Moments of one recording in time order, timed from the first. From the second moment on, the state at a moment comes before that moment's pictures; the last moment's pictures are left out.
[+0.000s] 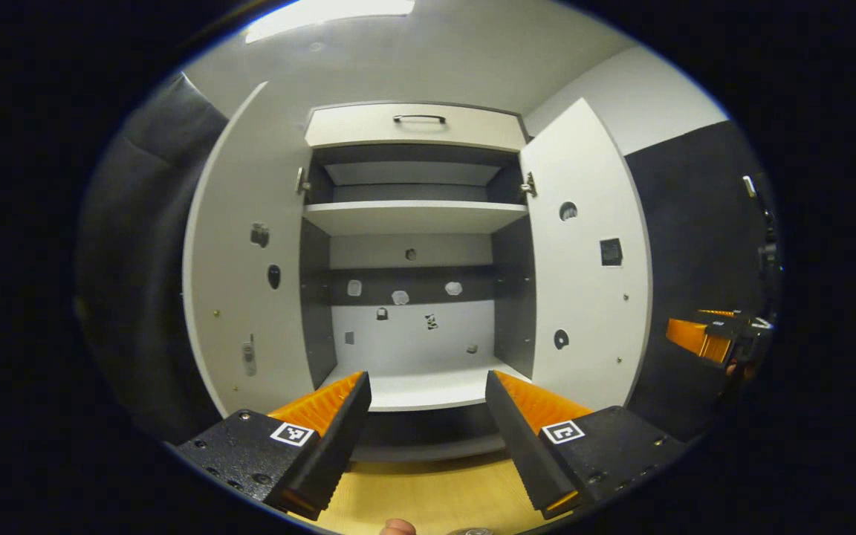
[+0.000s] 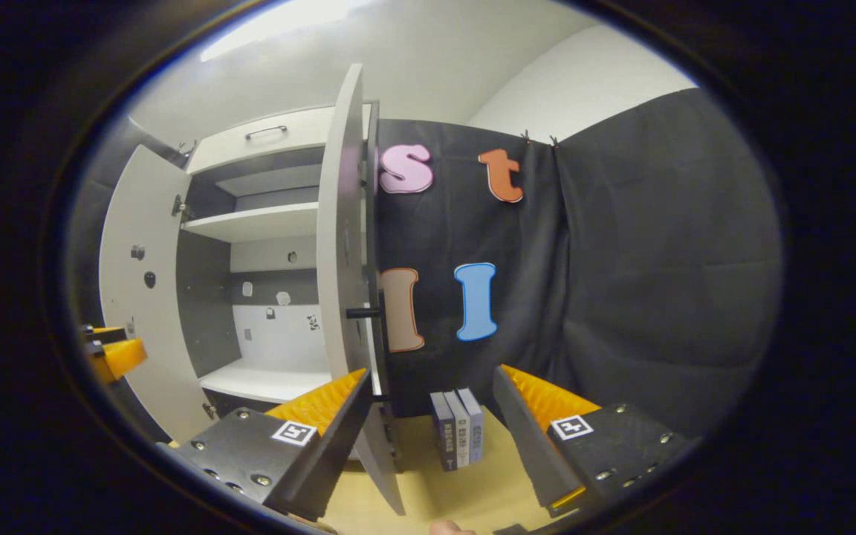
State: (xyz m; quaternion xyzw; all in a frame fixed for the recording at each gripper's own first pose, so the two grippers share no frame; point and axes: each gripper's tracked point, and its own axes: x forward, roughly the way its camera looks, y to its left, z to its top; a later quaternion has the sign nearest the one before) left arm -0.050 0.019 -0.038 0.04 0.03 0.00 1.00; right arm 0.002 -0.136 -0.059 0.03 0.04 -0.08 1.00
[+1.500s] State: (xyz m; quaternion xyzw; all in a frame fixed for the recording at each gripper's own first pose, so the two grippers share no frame) left arm -0.122 0.183 -0.036 0.02 0.04 0.21 0.98; right arm 0.055 -0.008 -0.065 0.02 0.05 0.05 1.00
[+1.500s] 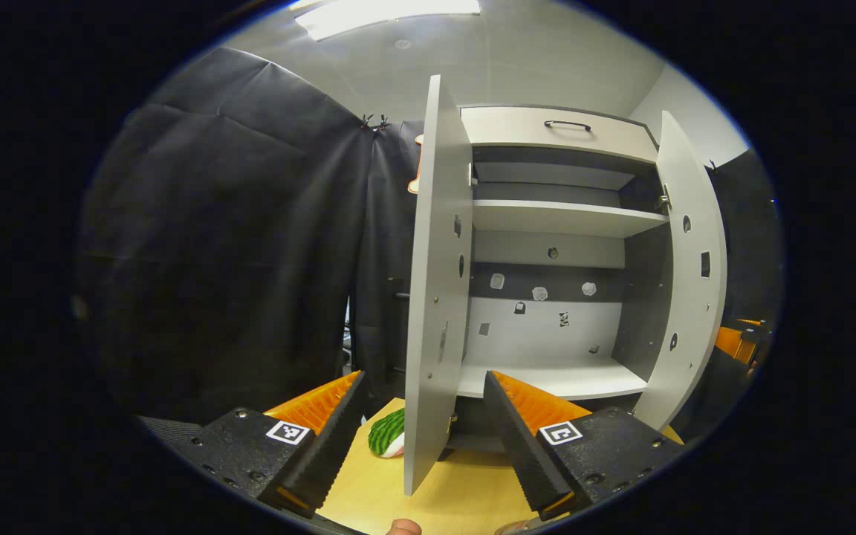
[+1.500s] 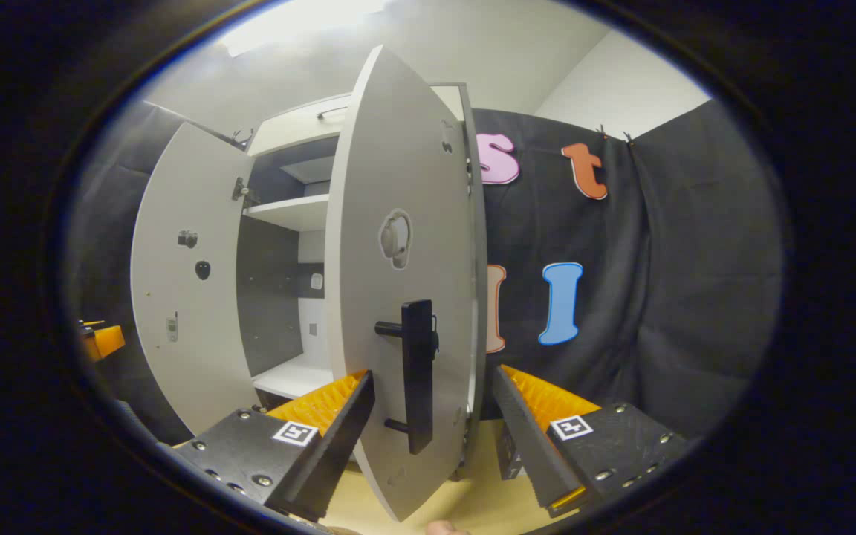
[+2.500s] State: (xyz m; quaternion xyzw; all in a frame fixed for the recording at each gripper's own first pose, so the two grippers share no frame) left arm -0.131 0.212 -0.043 0.03 0.04 0.24 0.97; right arm 0.059 0.091 -0.052 0.03 0.03 0.15 0.99
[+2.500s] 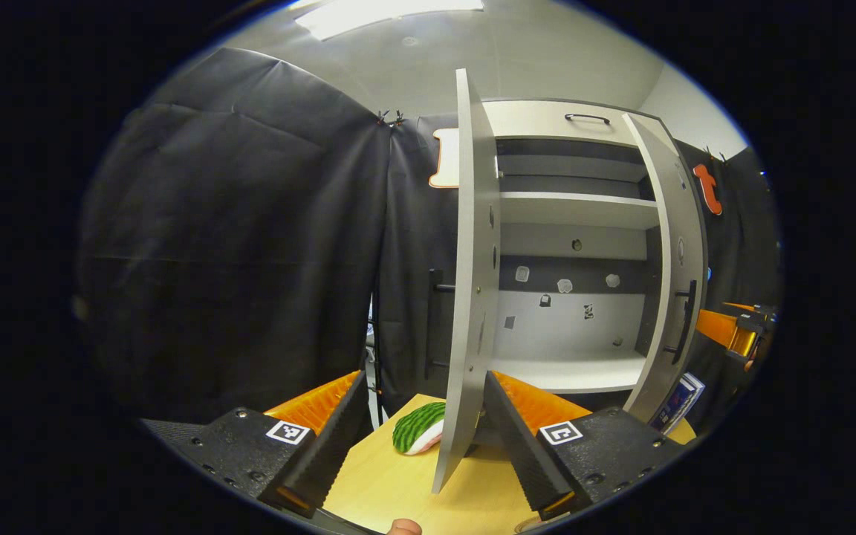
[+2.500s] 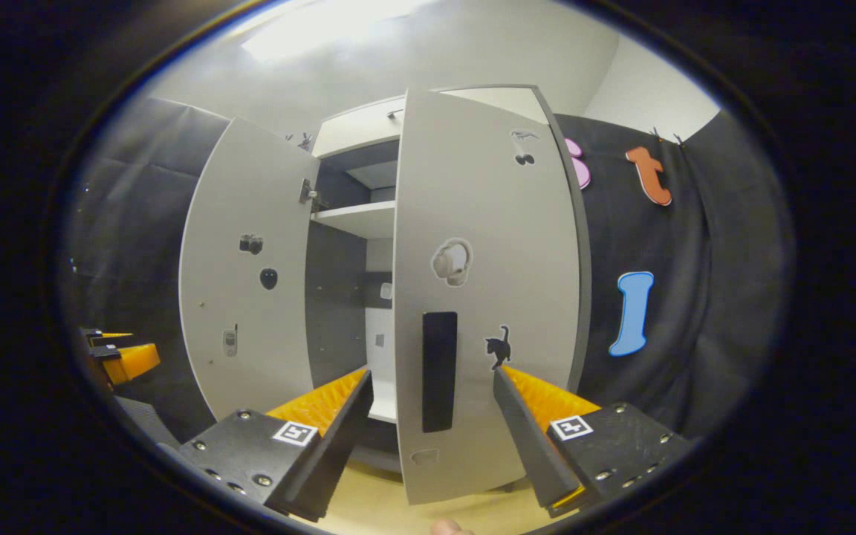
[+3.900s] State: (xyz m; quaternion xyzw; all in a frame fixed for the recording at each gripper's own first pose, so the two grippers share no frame) left arm -0.063 0.299 -0.039 0.02 0.02 0.24 0.97; right arm 0.019 0.008 -0.084 0.00 0.08 0.02 1.00
